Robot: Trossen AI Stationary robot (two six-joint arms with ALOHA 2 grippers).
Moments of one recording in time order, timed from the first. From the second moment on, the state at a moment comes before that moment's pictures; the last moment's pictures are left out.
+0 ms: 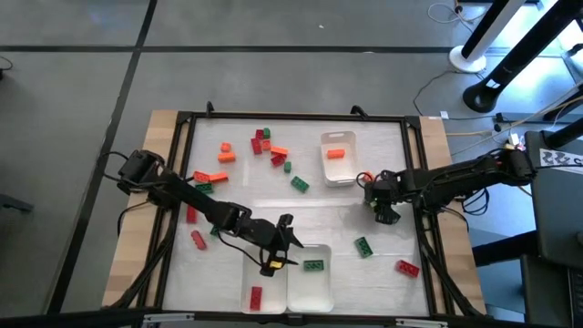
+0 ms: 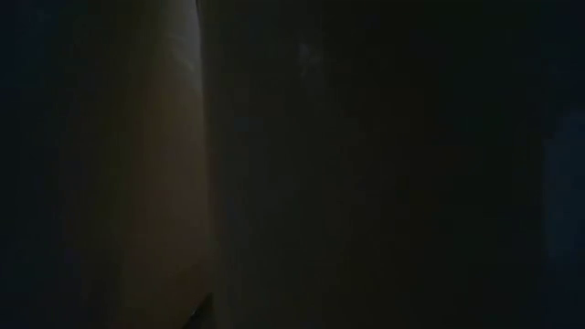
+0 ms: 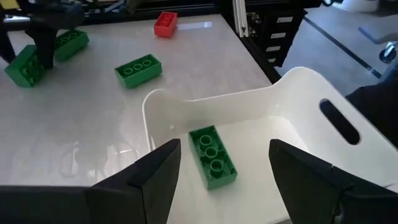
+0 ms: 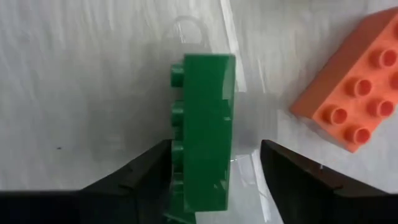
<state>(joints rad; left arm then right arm) -0.39 1.73 1.01 0.22 -0.07 -0.10 0.04 1.14 0.47 -0.75 0.10 0.23</state>
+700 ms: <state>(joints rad) -0.38 1.39 1.01 -0.89 -0.07 -0.79 0.05 1.14 0.60 -0.69 -0.02 0.11</state>
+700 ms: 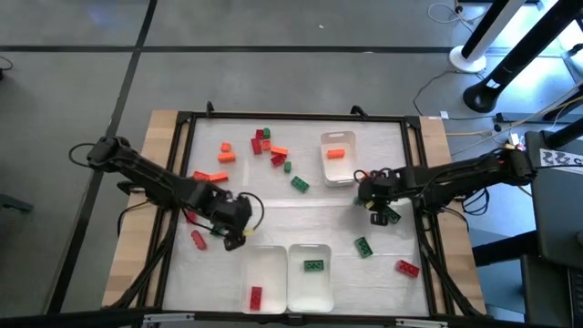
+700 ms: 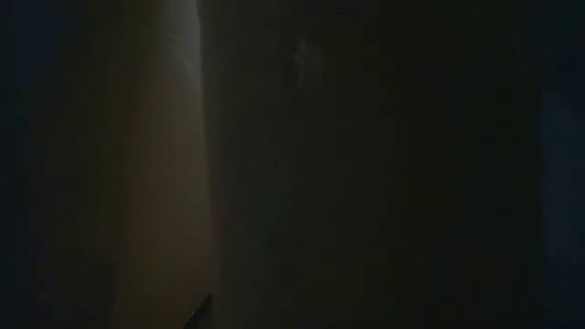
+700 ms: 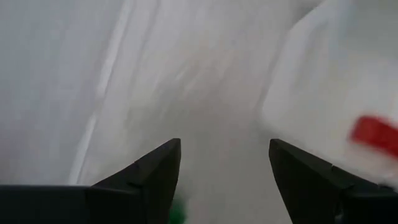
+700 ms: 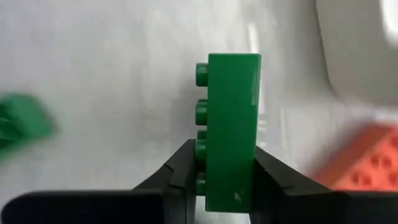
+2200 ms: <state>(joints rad) -0.43 1.40 0.84 -1.00 -0.05 -1.30 0.46 1.57 0.72 0.45 -0.12 0.05</state>
